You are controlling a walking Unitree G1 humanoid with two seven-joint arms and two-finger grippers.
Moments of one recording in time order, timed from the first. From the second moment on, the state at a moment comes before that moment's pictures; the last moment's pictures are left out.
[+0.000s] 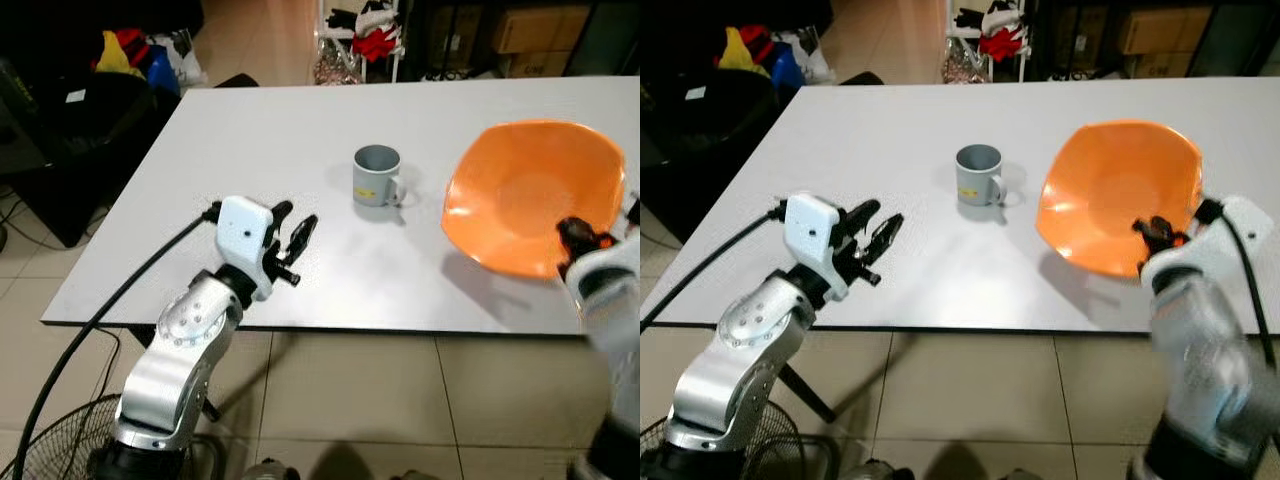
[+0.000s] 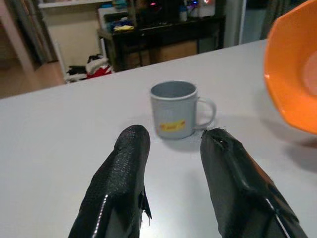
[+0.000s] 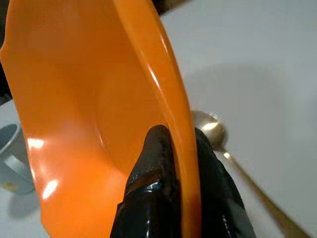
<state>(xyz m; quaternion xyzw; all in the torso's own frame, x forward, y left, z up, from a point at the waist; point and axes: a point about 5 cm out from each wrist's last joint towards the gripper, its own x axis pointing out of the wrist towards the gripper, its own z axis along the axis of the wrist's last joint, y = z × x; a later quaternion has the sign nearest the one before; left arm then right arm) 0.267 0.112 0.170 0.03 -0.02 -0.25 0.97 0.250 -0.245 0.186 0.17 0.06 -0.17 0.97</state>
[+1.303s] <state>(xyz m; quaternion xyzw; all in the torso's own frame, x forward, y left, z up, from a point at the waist) 0.268 0.117 0.172 0.03 -0.04 -0.23 0.97 0.261 -0.201 0.196 0.16 0.04 0.00 0.99</state>
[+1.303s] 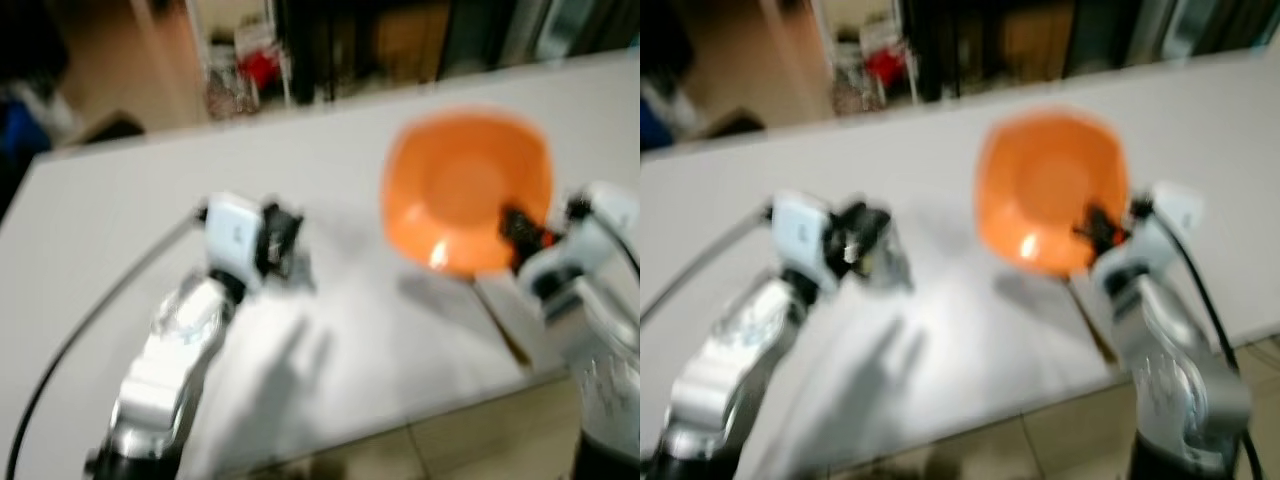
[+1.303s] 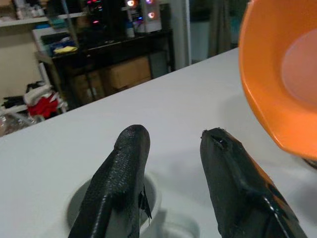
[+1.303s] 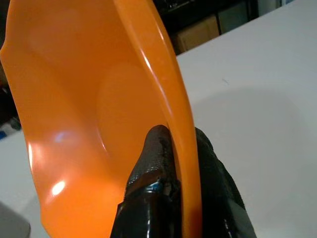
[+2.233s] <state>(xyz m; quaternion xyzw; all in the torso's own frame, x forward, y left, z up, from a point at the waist) 0.232 0.107 0.178 0.11 0.01 -0.46 0.88 0.350 -0.224 0.162 0.33 0.26 0.02 0.91</state>
